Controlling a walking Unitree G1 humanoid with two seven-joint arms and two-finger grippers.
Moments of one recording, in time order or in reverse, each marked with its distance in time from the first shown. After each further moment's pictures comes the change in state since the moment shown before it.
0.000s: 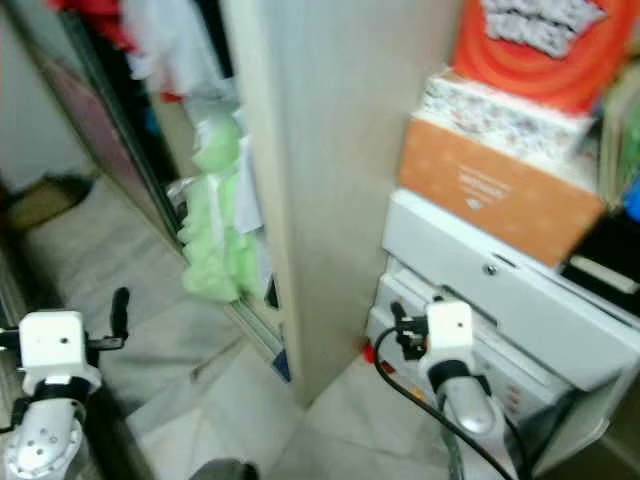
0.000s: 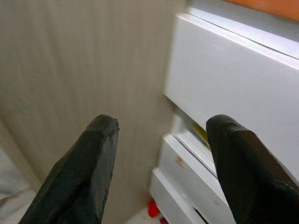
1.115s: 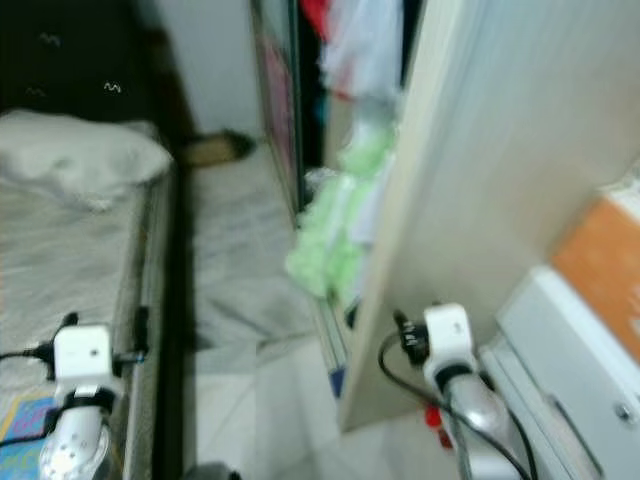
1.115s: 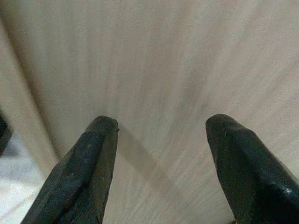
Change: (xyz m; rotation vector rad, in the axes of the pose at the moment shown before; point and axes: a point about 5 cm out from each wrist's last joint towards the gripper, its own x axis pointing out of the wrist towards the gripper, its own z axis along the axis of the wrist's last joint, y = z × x) left arm 0.003 -0.026 -0.024 -0.026 0.040 -0.033; right arm 0.015 -0.018 -0.021 -0.074 0.058 0.036
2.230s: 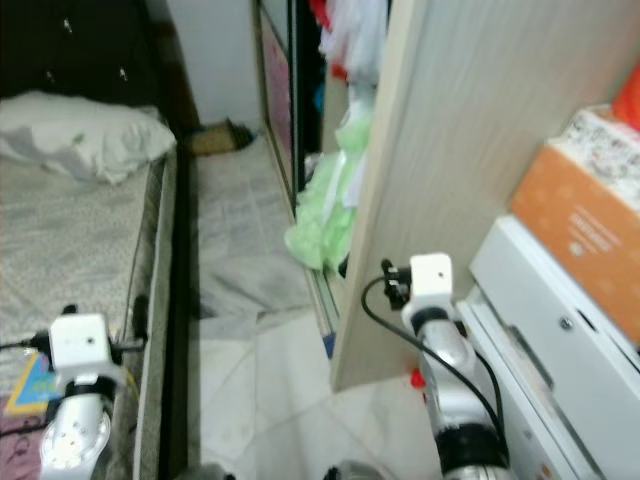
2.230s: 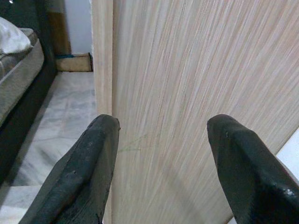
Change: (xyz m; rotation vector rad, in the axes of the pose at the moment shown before) left arm 0.006 0.005 0.010 -0.045 -0.003 0.041; right arm 0.048 0.014 0.043 0.087 -0.106 -0.059
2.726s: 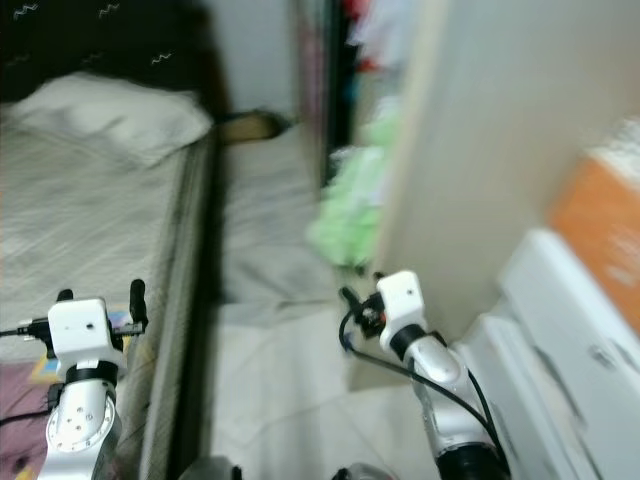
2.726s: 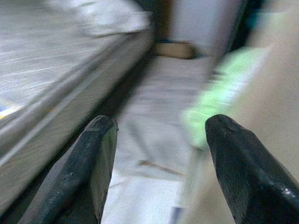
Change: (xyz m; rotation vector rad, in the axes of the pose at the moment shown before) left arm 0.007 -0.004 0.012 -0.006 -0.040 0.035; right arm -0.022 0.028 -0.014 -0.037 0.053 0.417
